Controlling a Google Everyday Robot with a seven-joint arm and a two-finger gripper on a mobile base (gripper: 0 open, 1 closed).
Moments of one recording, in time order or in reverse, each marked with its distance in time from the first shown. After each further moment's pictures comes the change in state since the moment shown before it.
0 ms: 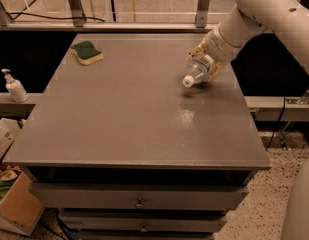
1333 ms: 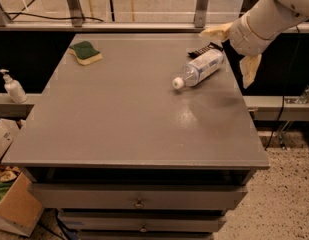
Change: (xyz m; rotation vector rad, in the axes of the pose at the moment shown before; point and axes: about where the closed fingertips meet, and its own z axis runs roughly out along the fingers) arm 0.005 0.025 -0.062 0.026 0.097 0.121
